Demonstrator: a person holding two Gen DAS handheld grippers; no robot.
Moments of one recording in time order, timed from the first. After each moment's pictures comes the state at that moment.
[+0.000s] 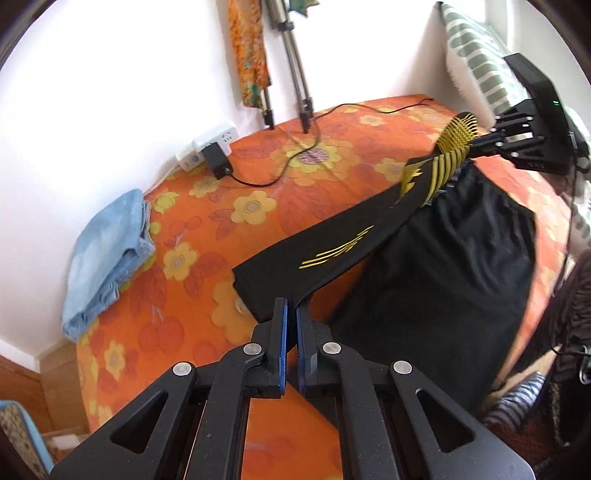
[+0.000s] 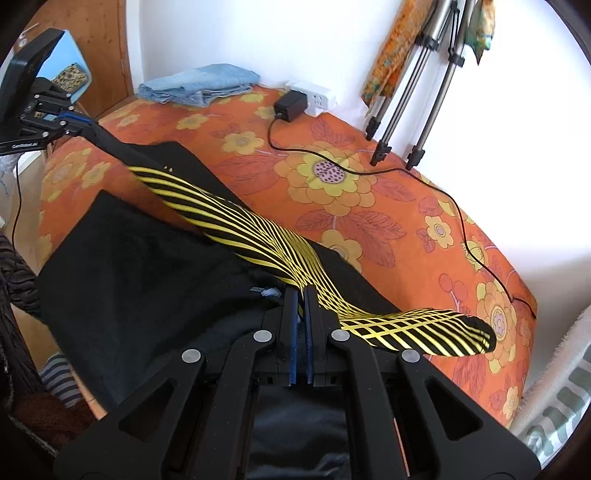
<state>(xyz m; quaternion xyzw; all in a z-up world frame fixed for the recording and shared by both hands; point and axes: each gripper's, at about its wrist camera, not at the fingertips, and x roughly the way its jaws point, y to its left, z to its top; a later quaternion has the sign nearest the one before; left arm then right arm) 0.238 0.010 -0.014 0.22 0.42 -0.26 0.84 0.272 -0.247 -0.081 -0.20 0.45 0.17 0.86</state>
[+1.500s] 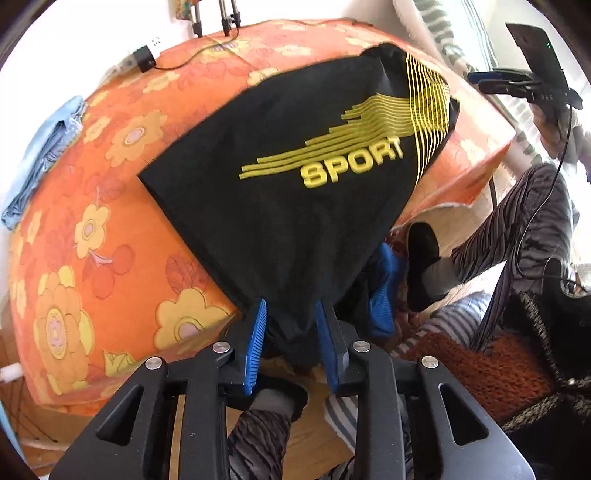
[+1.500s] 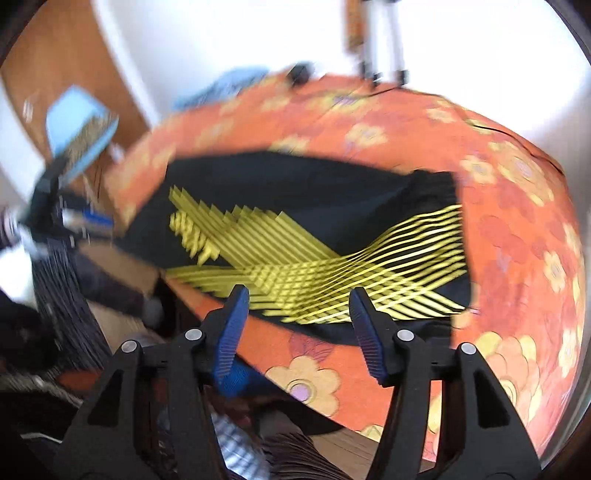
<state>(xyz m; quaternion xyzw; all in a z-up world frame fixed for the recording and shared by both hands) 0.090 0.020 -0.090 0.19 0.54 -0.31 0.76 0.095 -0.324 -0.099 -0.01 0.47 0.18 0.86</state>
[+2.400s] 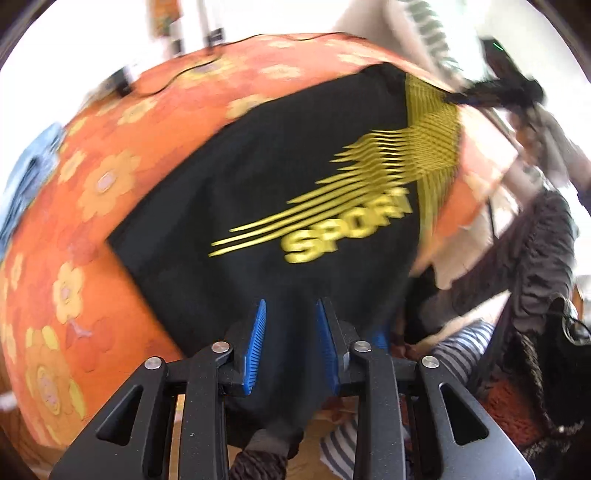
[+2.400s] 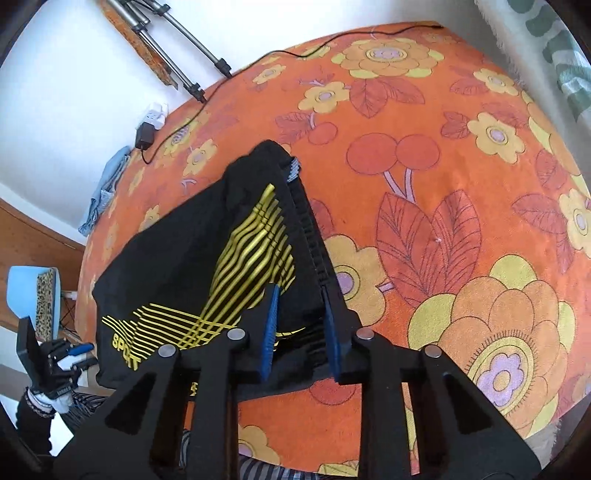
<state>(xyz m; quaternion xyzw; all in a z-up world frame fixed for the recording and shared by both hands) 0.119 -0.025 -0.098 0.19 0.51 -0.35 0.76 0.150 -0.435 -0.158 0.23 0.50 0.00 0.83</state>
